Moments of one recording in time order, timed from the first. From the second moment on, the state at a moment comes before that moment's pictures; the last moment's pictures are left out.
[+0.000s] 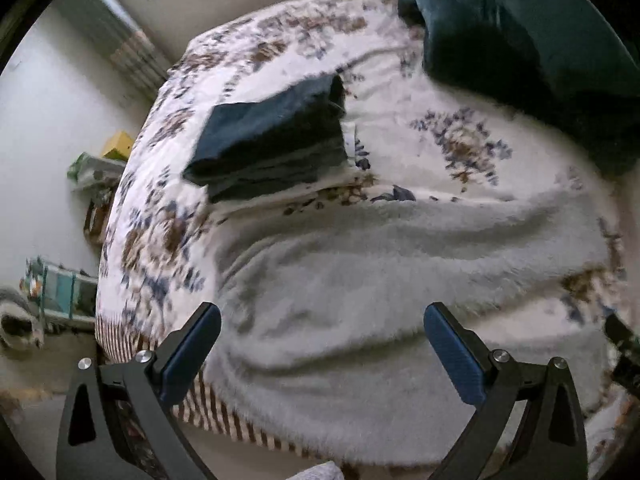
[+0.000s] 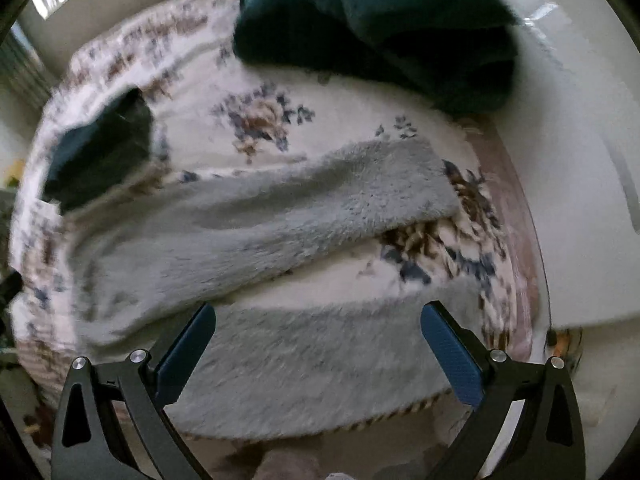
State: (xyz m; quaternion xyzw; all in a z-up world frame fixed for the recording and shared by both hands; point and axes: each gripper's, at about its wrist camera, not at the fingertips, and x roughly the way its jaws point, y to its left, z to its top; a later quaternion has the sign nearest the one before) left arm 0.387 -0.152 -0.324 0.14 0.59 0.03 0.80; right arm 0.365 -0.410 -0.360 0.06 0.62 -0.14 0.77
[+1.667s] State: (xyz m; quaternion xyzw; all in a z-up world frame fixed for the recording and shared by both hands) left arm 0.343 -0.161 -0.468 0.05 0.60 -0.07 0.80; right arm 0.345 -0.460 -0.523 0.07 0.60 -0.10 0.79
